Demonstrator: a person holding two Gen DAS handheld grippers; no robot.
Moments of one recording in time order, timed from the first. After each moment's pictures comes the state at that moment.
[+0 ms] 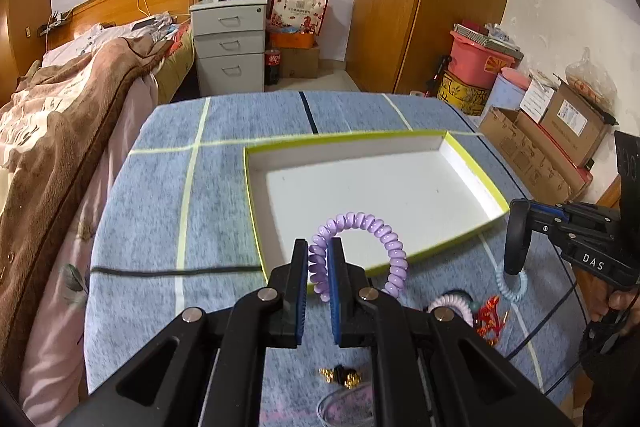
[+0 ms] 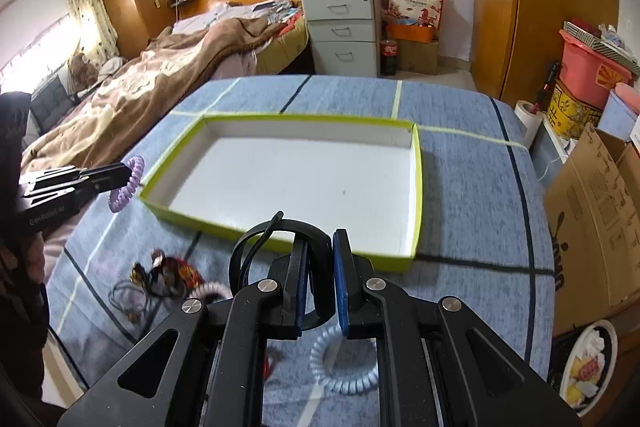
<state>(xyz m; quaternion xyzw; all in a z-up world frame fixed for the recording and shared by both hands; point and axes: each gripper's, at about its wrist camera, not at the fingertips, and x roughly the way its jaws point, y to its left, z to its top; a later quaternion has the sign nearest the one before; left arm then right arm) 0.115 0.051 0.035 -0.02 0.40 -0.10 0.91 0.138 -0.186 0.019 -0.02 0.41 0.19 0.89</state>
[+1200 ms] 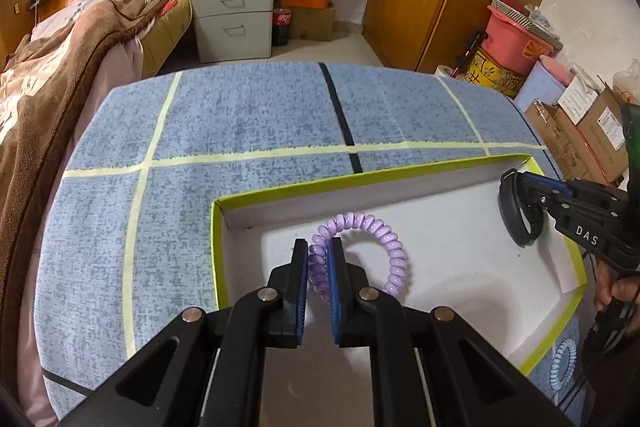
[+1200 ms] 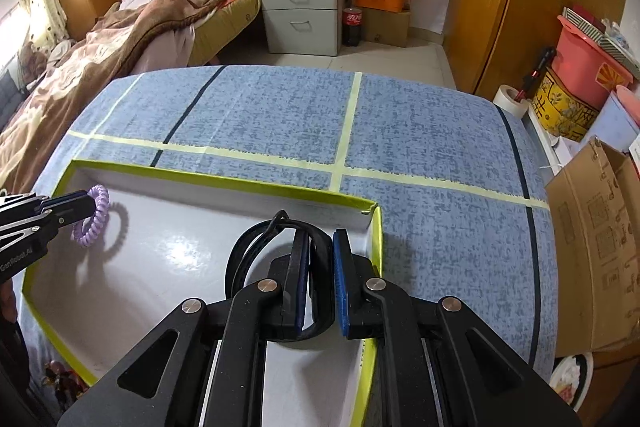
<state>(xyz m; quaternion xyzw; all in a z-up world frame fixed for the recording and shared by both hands) 0.234 0.037 -0.021 -0.03 0.48 -0.09 0.87 0.281 -0.180 -0.031 -0.06 0.47 0.12 0.87</state>
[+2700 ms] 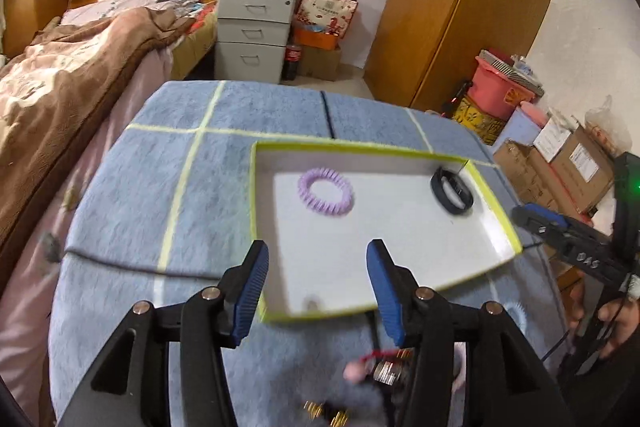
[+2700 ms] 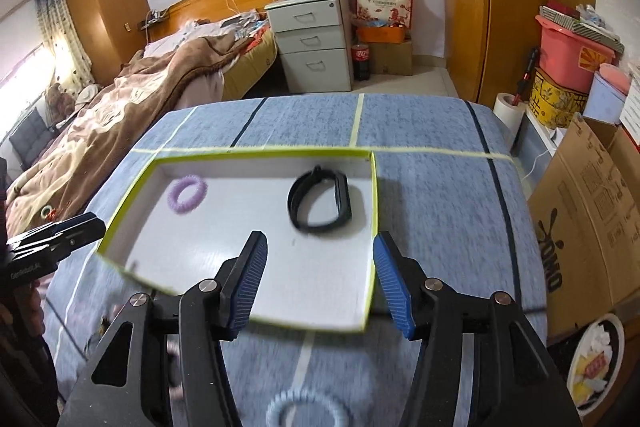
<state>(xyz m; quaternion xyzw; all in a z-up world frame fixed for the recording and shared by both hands) 0.126 0.060 0.018 -0.09 0.41 -0.07 0.91 0.181 -0.207 0.012 0.01 0.40 0.15 0.90</state>
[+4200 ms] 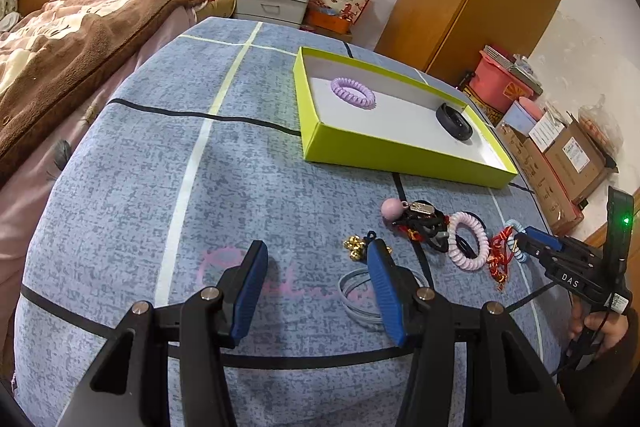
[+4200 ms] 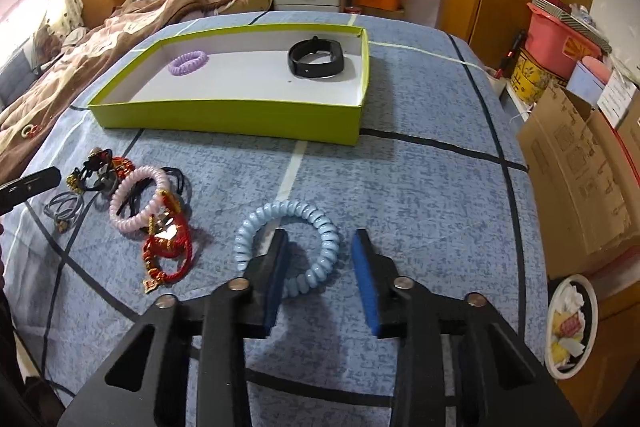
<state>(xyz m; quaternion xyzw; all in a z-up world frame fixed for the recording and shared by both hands) 0.036 0.085 -0.031 -0.14 0.43 -0.07 0.89 0.091 -0.212 -0.043 -0.07 0.45 0.12 0.88</state>
